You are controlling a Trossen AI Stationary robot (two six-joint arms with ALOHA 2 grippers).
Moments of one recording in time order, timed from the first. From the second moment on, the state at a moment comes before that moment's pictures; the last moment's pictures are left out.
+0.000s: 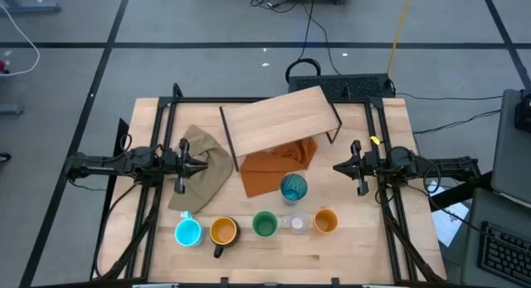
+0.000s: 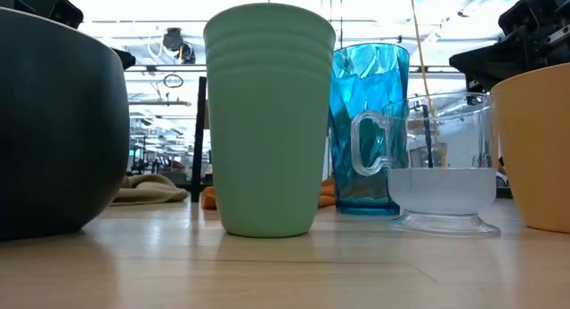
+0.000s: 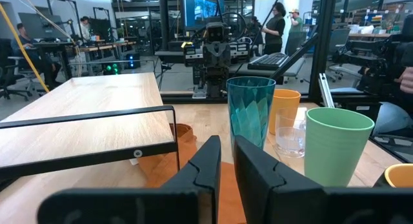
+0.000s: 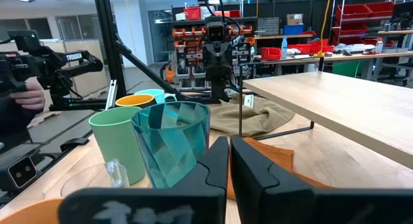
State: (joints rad) left arm -0.05 0.01 0.01 0.03 -0.04 0.02; right arm 0.03 0.01 0.01 0.02 0.00 0.07
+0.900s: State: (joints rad) left arm -0.05 0.01 0.01 0.06 -0.04 0.02; right arm 0.03 0.01 0.01 0.09 0.00 0.13
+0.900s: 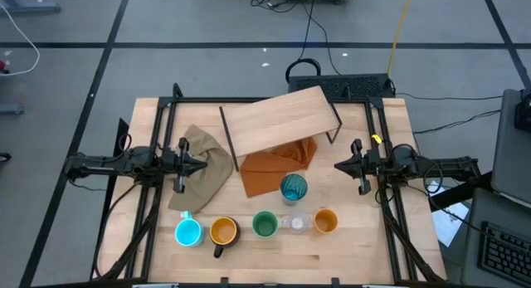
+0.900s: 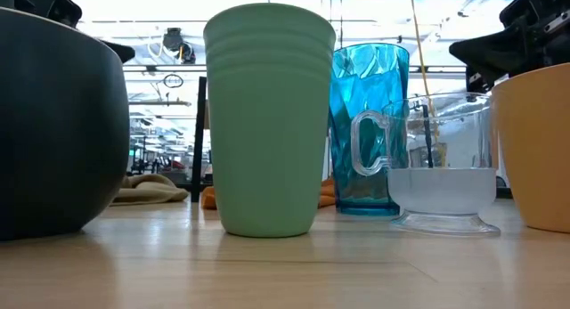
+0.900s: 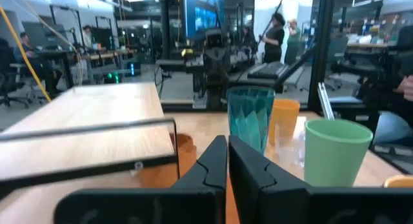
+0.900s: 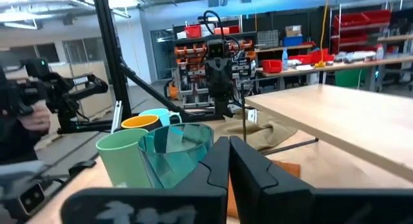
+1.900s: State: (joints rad) left arm -0.05 0.01 0.01 0.02 -0.04 0.00; right arm 0.03 0.01 0.01 0.08 0.00 0.20
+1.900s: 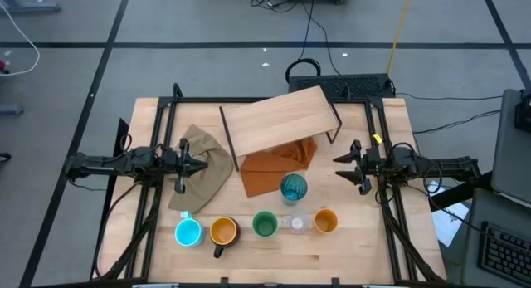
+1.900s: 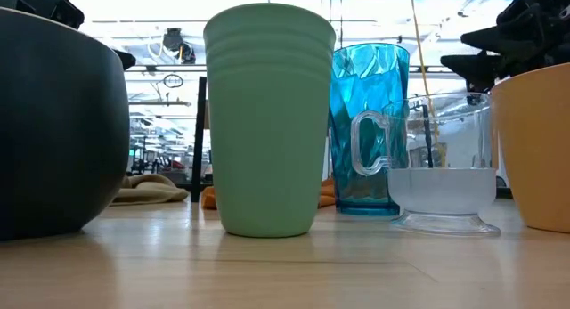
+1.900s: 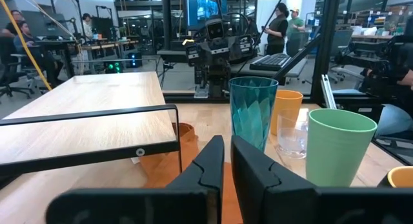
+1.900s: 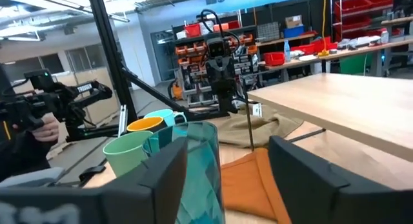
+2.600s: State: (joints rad) left arm -0.05 0.01 0.01 0.02 -0.05 -0.01; right arm 0.03 0.53 0.40 0.00 0.00 0.15
